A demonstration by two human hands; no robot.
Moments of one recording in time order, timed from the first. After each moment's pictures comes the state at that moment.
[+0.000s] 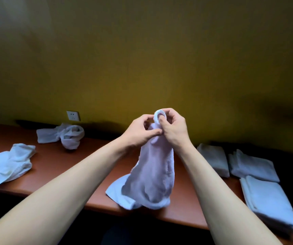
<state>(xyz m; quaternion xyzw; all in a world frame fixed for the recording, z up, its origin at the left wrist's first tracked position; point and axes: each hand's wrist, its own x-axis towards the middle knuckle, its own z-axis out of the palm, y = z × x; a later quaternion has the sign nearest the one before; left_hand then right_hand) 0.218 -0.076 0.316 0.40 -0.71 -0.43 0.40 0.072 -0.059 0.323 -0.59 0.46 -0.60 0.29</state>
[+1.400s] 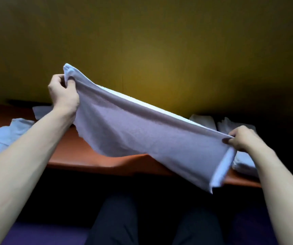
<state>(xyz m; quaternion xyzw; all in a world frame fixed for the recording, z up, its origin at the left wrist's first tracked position) 0.380 -0.056 0.299 0.55 -0.49 -0.12 0.66 -0.132 0.096 0.258 -0.48 0.87 -0.06 0.09</state>
